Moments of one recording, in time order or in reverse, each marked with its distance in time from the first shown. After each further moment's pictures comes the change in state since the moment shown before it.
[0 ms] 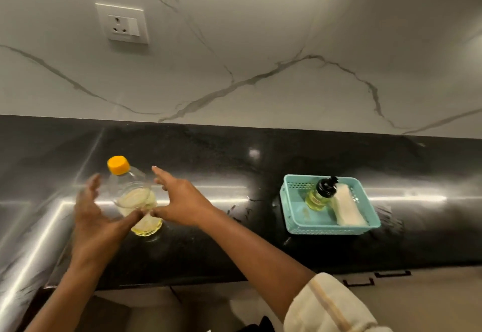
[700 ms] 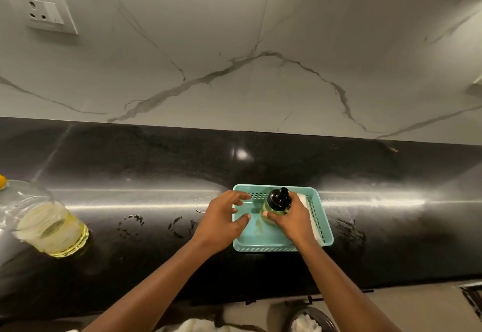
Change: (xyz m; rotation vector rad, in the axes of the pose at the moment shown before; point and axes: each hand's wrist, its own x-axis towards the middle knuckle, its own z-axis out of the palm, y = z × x) left_hand -0.080 0.140 0.319 -0.198 -0.660 0.225; right_hand -0.177 0.297 -0.200 0.110 0.606 0.544
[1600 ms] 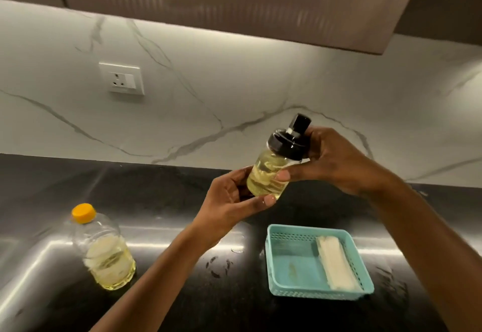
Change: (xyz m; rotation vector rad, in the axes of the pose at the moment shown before) left_hand -0.002 0.126 -0.138 -0.626 -0.057 0.219; right_hand -0.045 -0.302 -0.118 0.116 -0.487 -0.668
